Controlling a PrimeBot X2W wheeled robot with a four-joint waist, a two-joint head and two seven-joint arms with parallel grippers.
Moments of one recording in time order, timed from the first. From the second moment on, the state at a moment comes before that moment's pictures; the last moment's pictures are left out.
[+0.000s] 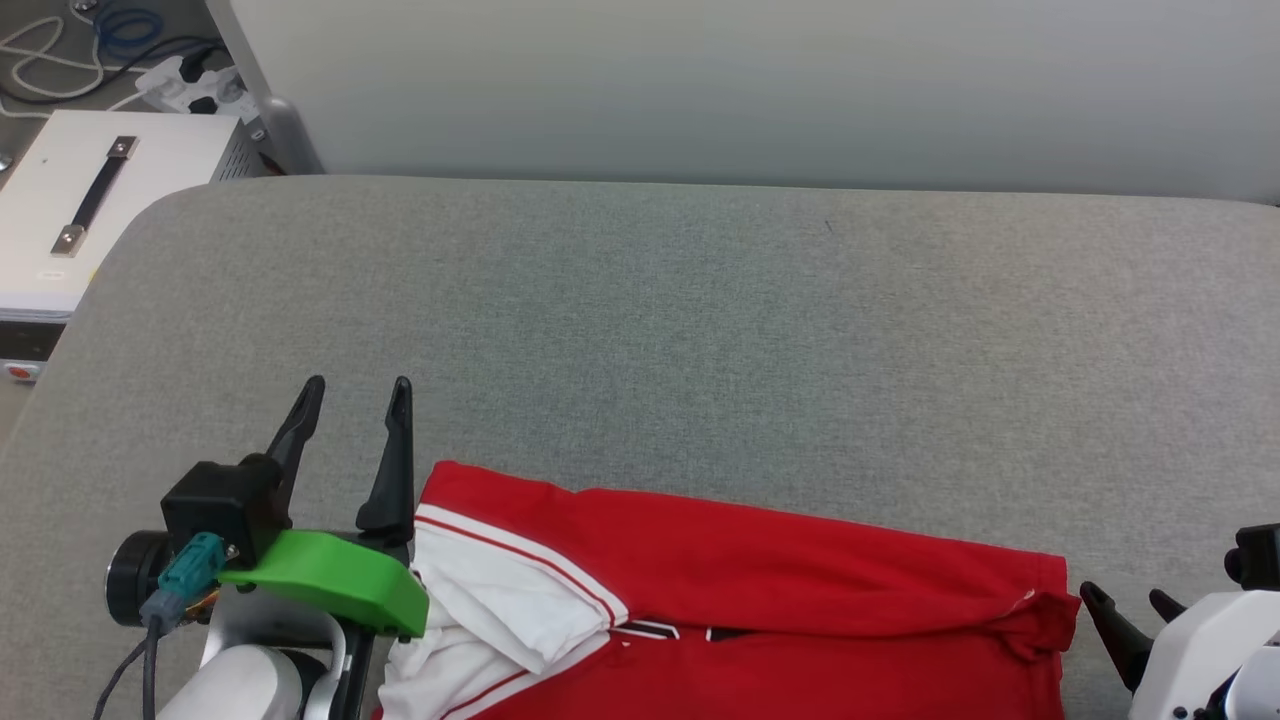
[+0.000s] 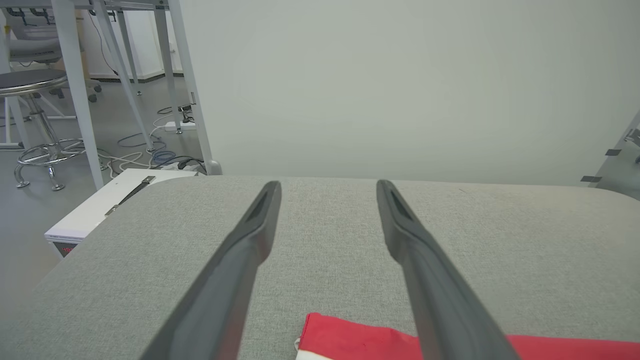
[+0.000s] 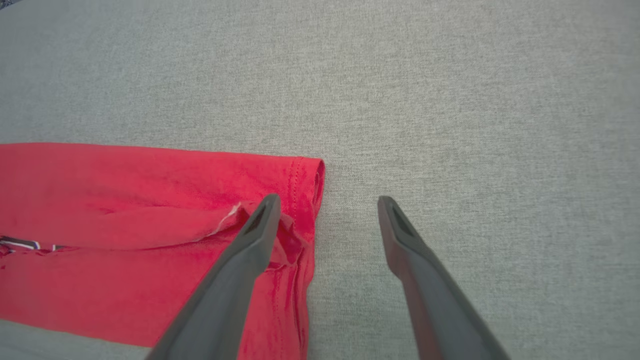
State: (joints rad) left arm -0.13 0.57 -0.48 -0.19 -0.65 0.38 -0.14; right arm 0.11 -0.22 -0.16 -0.09 0.41 0.13 0.59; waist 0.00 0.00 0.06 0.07
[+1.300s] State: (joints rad) left arm -0.10 0.51 -0.49 -0.15 -0.56 0.43 -0.24; right arm 0.08 -0.25 -0.08 0.04 0.46 0.13 0.66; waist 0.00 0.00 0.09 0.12
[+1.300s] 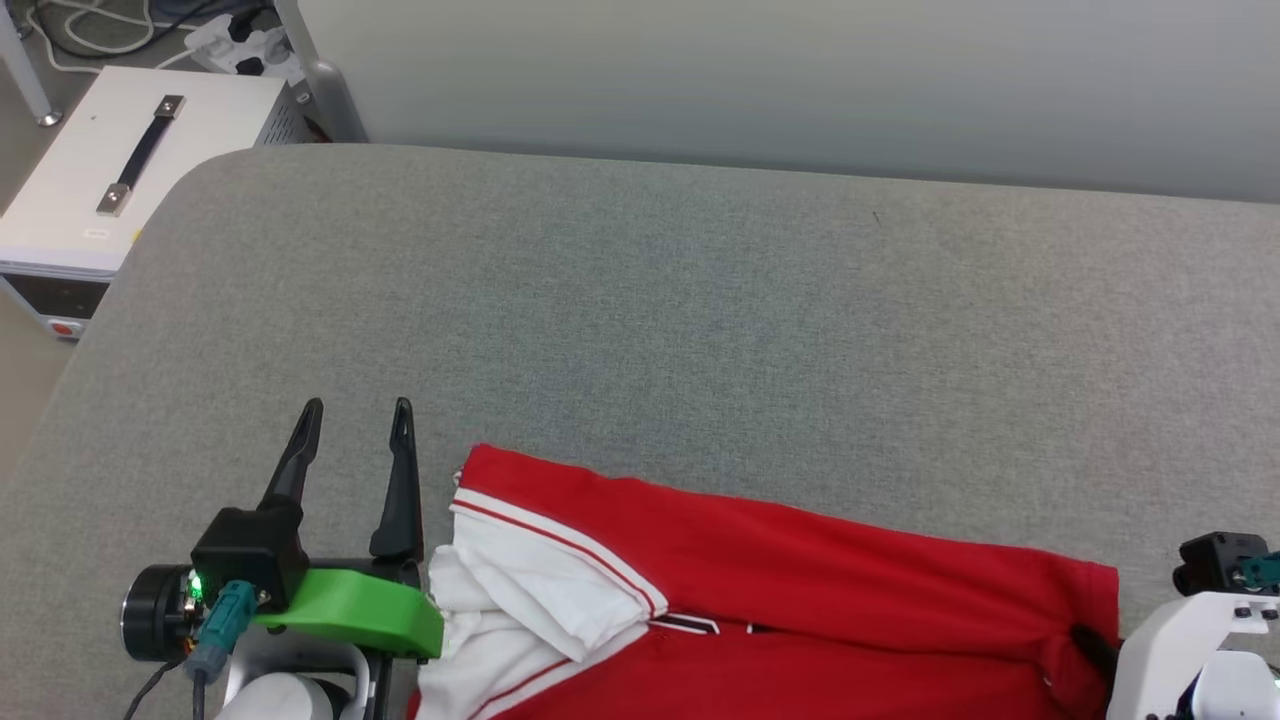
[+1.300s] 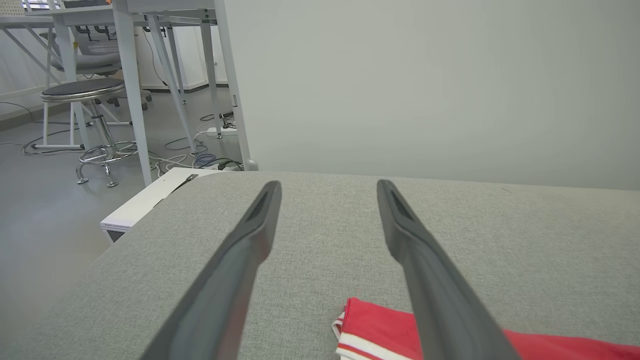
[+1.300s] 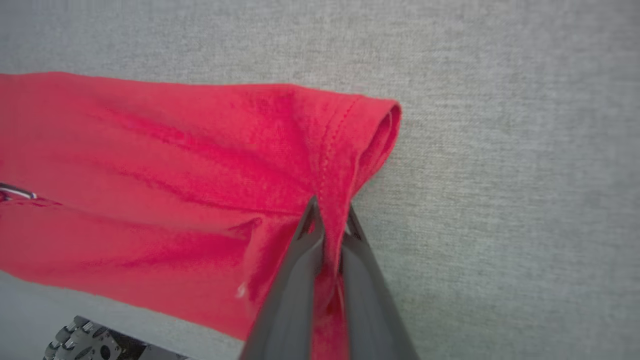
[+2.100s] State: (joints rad) left arm -0.06 0.53 -0.51 -0.11 -0.57 0.43 -0.21; right arm 0.05 -0.25 -0.29 0.09 0.65 0.13 0.75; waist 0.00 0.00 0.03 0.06
